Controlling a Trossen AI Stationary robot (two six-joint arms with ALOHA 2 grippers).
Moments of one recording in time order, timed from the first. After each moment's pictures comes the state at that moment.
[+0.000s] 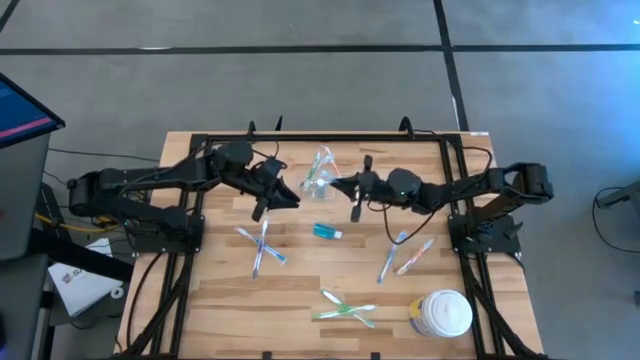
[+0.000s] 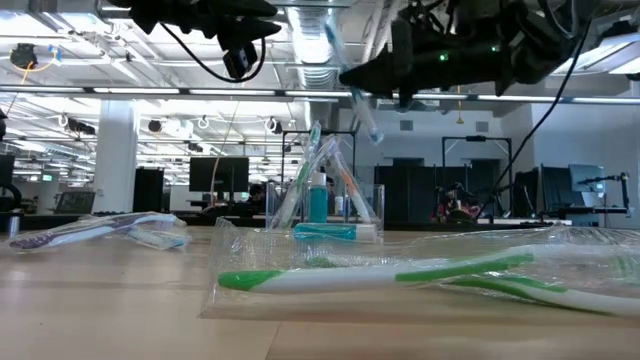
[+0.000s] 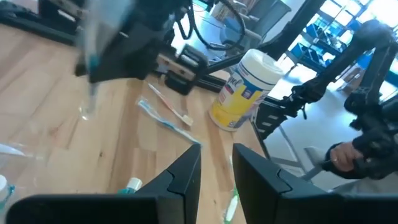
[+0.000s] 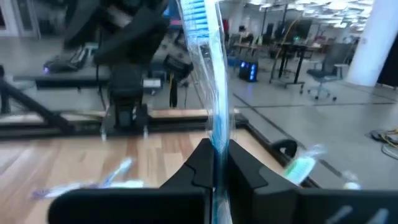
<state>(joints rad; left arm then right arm) 0.26 1.15 0.84 -0.02 0.51 -0.27 -0.13 1.49 0.61 0.88 0.13 -0.06</state>
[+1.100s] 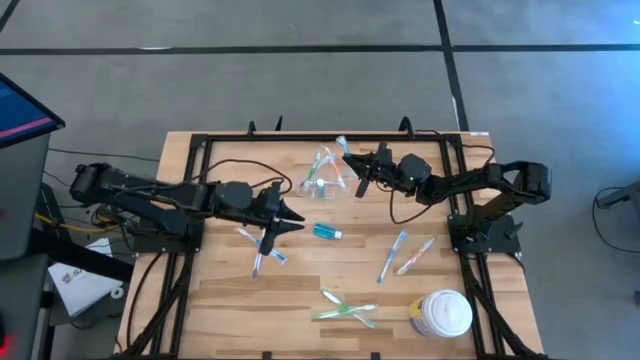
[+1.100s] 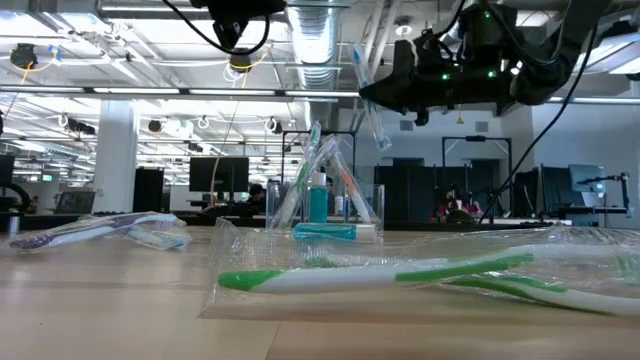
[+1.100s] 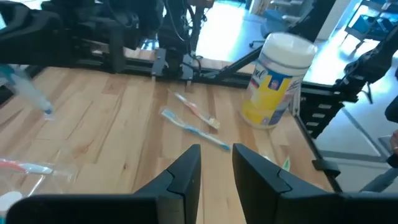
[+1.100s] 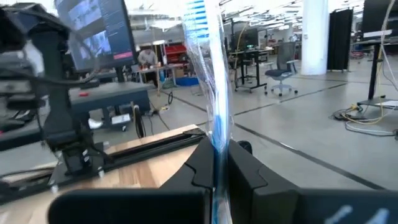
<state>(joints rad) -0.13 1.16 0.84 0.00 -0.08 -0.19 -0.31 1.52 0.53 1.08 0.13 0.13</state>
